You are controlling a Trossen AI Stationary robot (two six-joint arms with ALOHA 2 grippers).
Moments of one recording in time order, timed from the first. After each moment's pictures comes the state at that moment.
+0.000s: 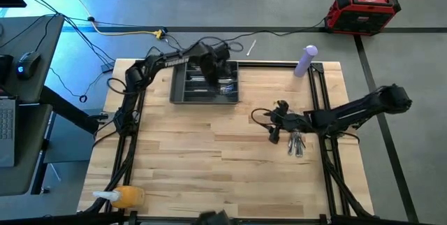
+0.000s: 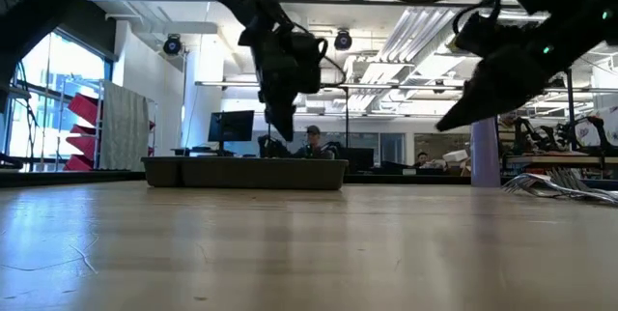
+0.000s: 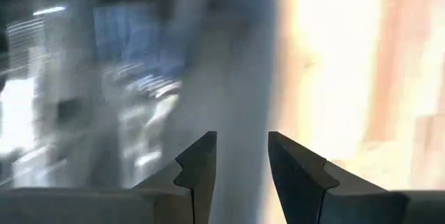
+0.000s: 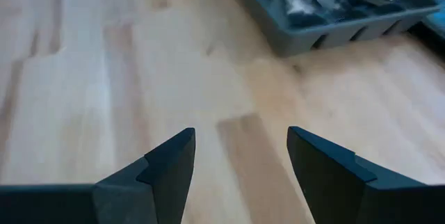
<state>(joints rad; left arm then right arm) 0.51 2.09 1.75 -1.05 0.35 0.37 0.15 1.10 0.38 0.00 0.41 0.22</state>
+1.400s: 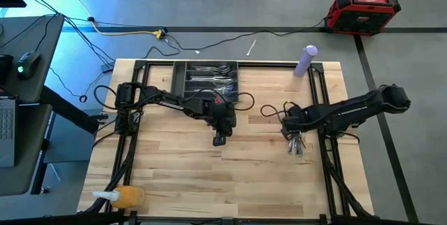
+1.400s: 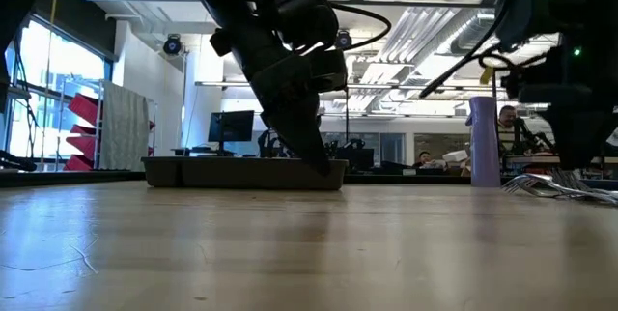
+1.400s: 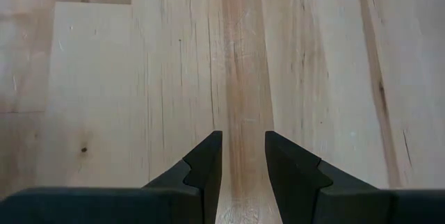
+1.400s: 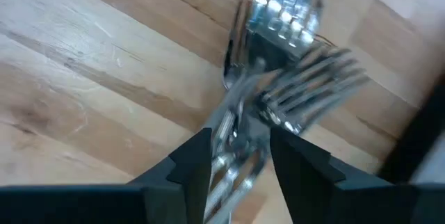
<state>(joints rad) 0.06 1.95 1.22 -0.29 0.19 0.03 0.13 1.15 0.60 -1.03 0.20 1.17</state>
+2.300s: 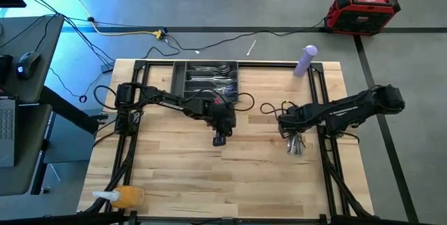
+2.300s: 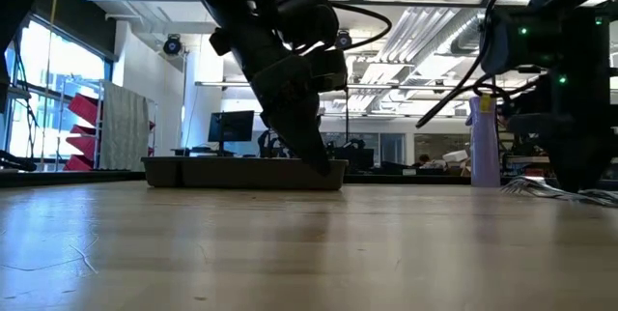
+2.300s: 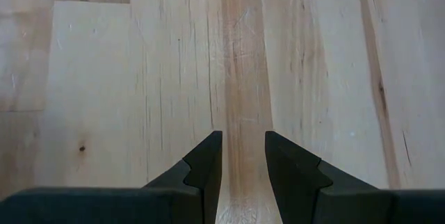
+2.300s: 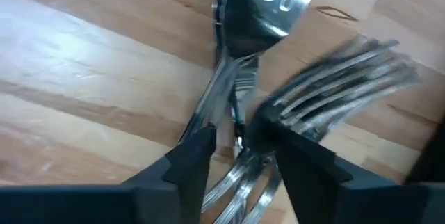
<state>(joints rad) 0.05 1.95 1.22 -0.29 0.19 0.02 0.04 1.30 0.53 -0.88 0.11 1.20</state>
